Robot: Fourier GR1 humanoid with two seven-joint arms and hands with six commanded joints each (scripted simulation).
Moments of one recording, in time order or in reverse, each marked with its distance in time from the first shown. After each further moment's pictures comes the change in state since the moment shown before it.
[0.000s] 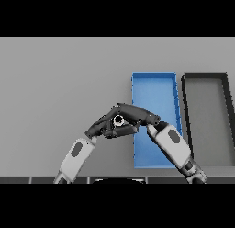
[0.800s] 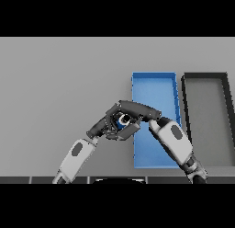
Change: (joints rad) left arm -0.010 0.022 -0.039 0.007 0.077 0.031 0.066; right arm -0.045 -0.017 -0.039 0.024 -0.050 0.078 0.125
